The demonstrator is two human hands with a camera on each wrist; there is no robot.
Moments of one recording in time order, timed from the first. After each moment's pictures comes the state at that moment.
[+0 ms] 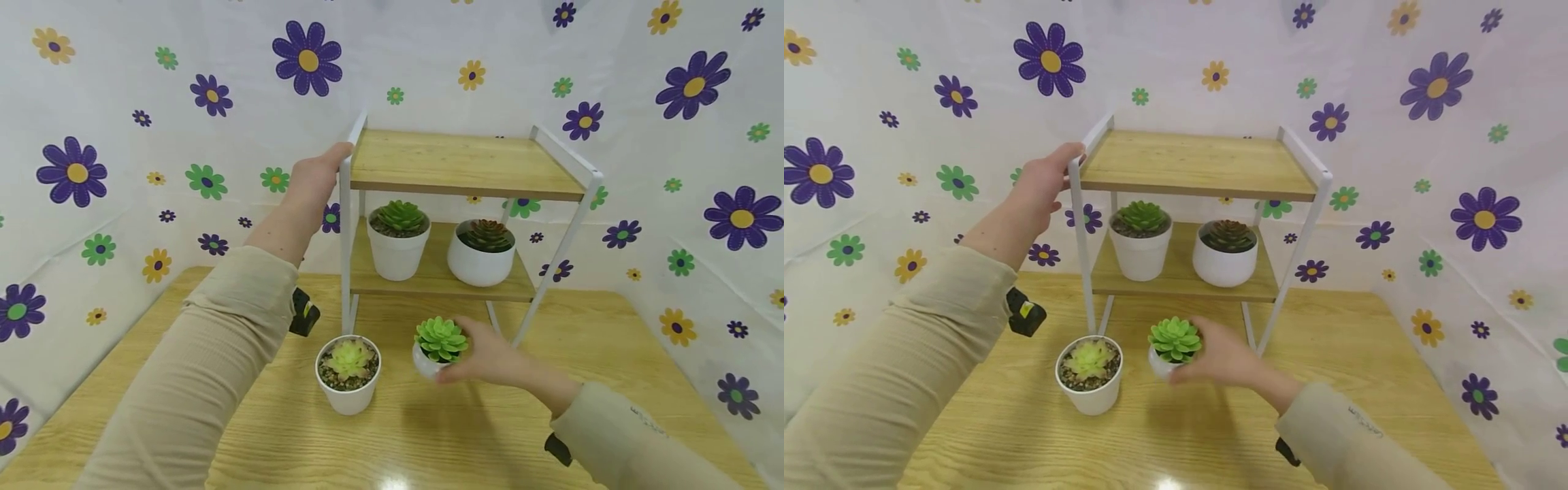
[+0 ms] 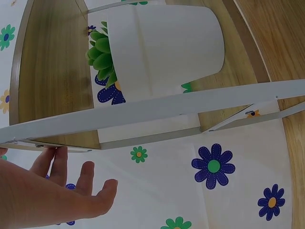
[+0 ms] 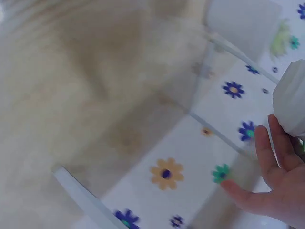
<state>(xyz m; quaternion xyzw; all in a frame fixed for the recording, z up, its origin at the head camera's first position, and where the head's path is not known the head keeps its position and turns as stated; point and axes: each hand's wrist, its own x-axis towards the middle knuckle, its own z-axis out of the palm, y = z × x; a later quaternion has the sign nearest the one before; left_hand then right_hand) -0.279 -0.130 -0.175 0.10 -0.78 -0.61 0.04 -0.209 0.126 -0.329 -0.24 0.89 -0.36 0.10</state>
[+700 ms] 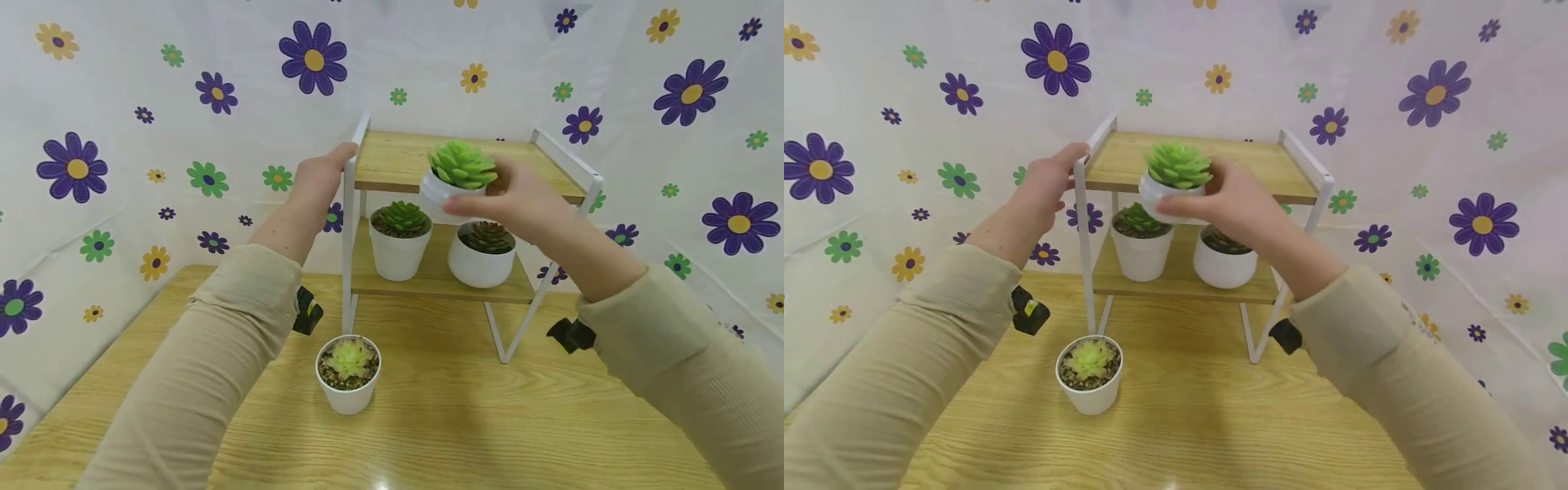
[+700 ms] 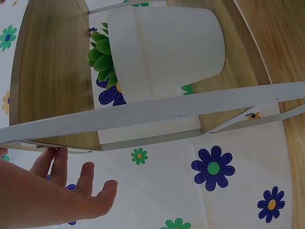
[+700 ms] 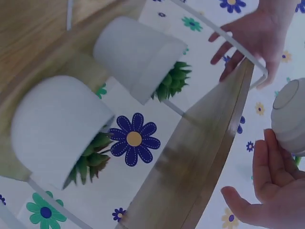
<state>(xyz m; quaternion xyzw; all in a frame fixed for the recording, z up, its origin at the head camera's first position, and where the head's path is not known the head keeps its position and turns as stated) -0.277 -0.134 -0.176 0.10 -0.79 -0.61 0.04 -0.217 0.104 -0.149 -0.19 0.89 -0.42 0.00</state>
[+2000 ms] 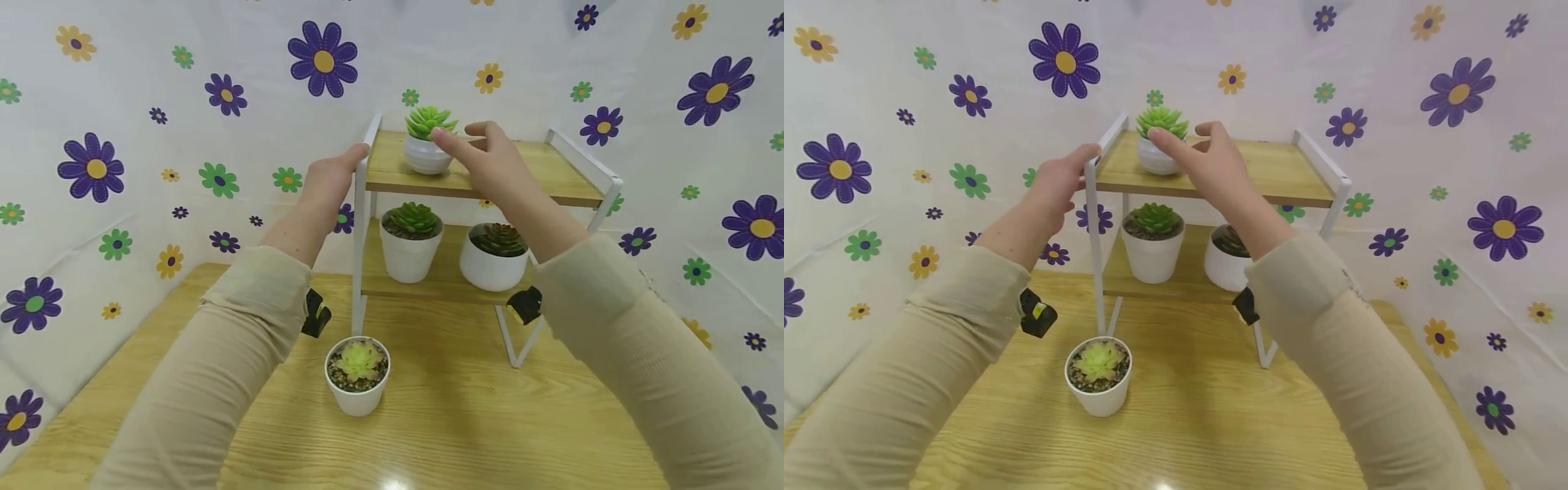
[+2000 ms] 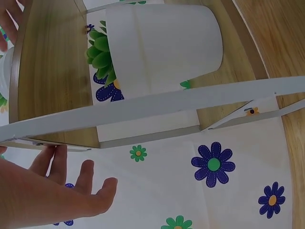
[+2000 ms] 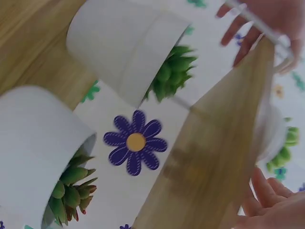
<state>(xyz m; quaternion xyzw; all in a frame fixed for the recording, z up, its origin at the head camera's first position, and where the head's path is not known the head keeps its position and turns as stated) -0.292 -0.138 -0.175 0.09 -0.79 -0.60 0.04 -0.268 0.065 -0.139 -0.09 0.88 -0.46 -0.02</state>
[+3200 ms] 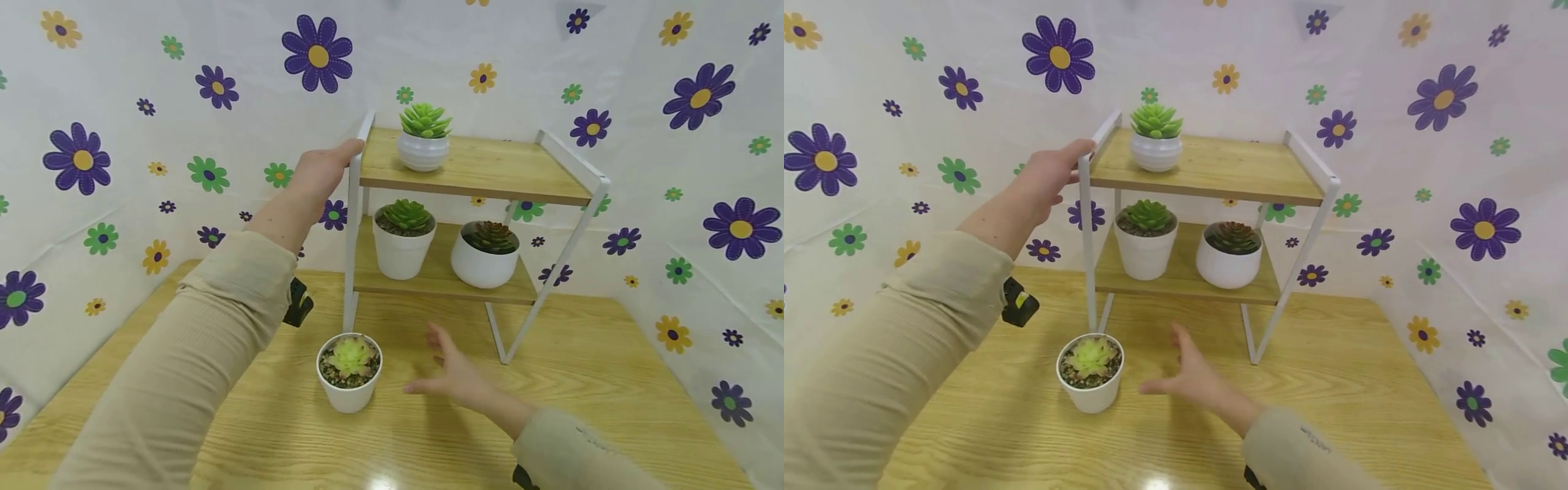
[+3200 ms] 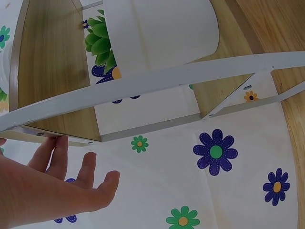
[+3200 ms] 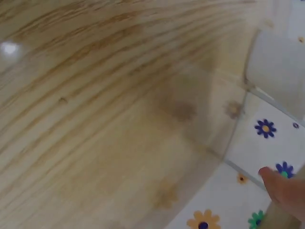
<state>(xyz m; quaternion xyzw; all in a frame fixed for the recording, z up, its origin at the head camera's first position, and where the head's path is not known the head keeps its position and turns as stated) -0.291 -0.147 -0.173 0.07 -0.81 -0.58 0.01 -0.215 0.078 -0.387 -0.18 0.83 -0.51 0.14</state>
